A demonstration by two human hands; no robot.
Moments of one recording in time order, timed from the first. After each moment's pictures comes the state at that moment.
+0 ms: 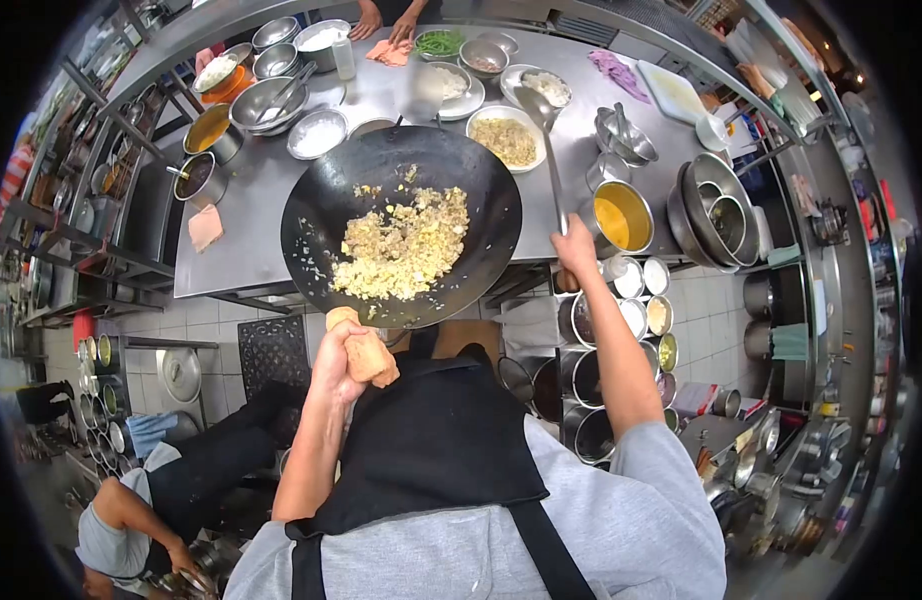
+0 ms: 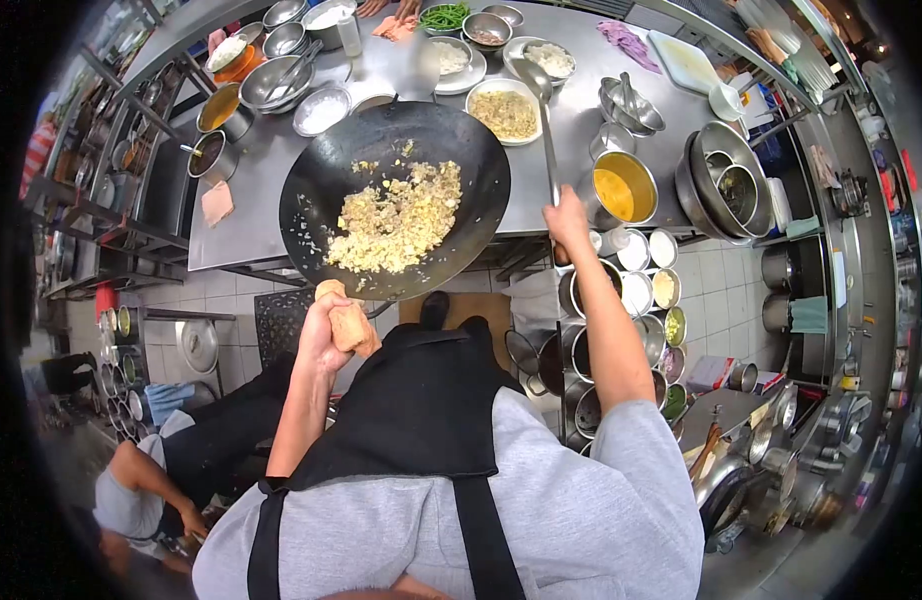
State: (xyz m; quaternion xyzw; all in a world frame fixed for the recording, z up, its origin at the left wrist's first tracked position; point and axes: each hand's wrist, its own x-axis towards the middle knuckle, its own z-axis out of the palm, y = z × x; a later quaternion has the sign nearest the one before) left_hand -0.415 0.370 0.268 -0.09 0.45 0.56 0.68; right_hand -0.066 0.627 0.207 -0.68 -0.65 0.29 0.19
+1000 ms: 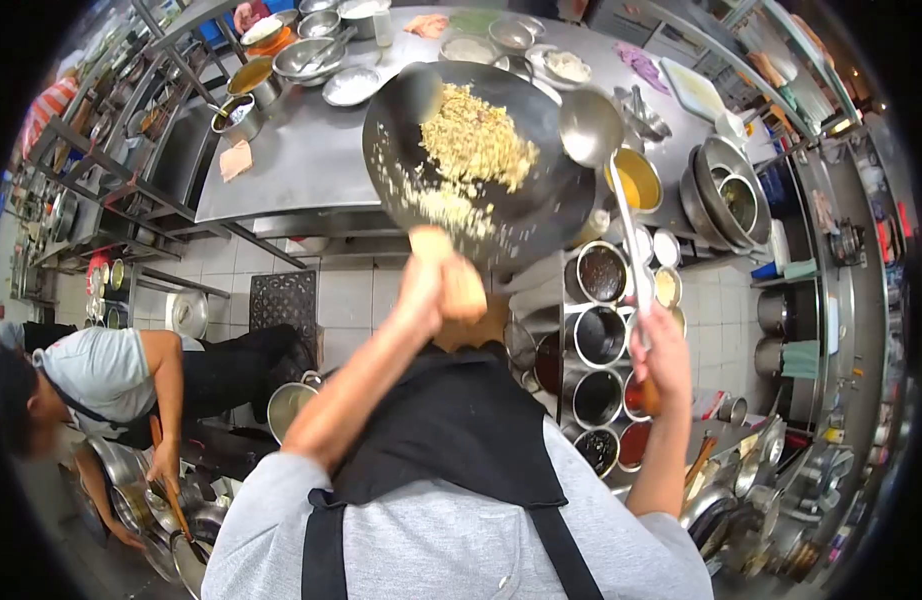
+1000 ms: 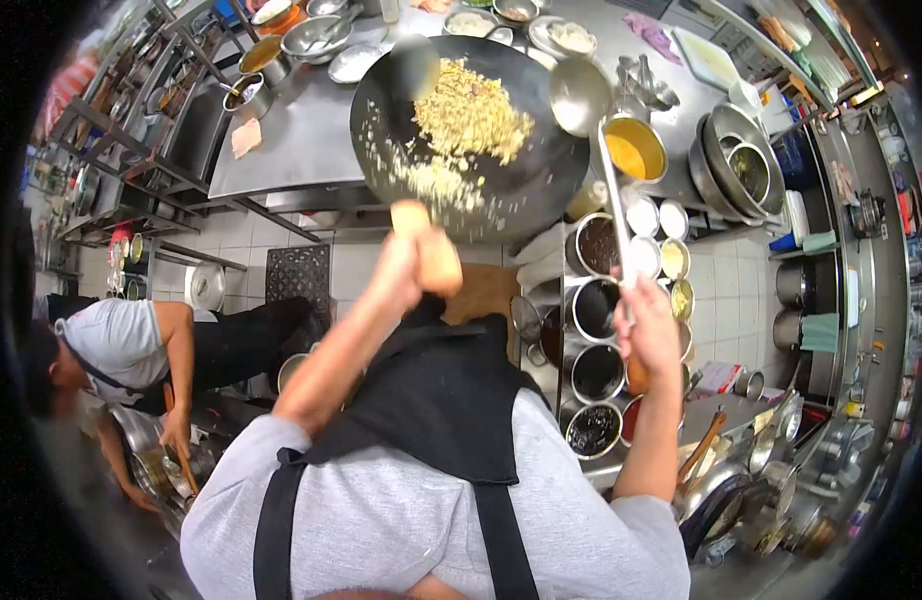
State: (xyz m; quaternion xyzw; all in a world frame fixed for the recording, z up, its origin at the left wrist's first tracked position) left_hand -0.288 0.357 0.257 0.06 0.47 0.61 0.64; right_hand 0.042 0.366 0.372 -0.56 -0.46 0.63 0.28
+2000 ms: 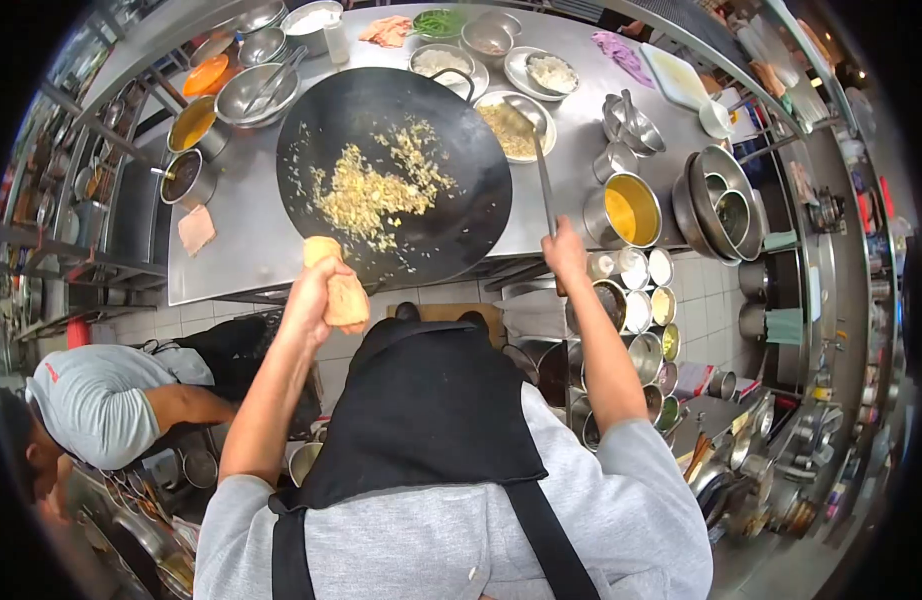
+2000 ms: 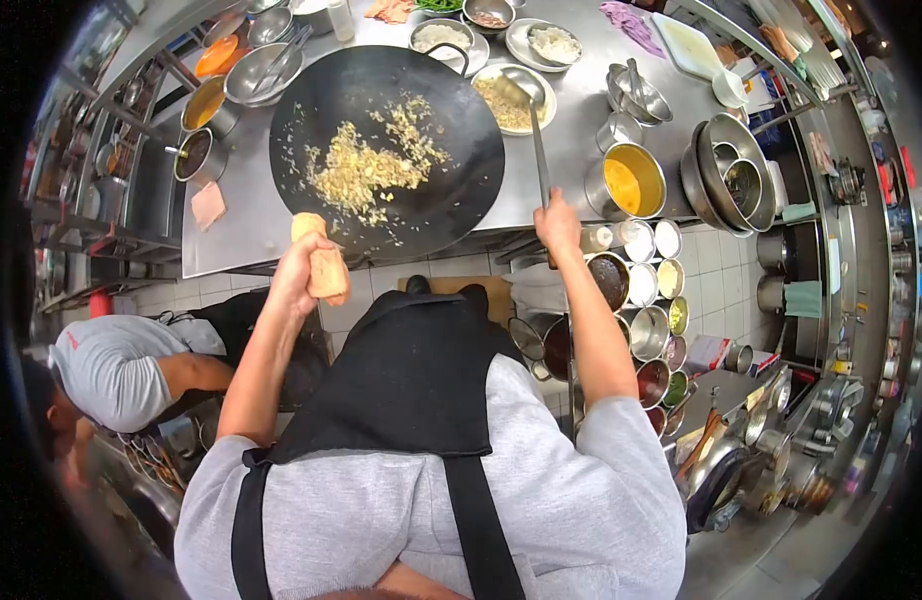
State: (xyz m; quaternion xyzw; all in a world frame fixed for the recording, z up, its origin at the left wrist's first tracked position) left_hand -0.491 0.463 0.283 0.07 0.58 0.51 0.63; right_hand -0.108 0.613 0.186 -0.72 -0.67 0.18 0.09
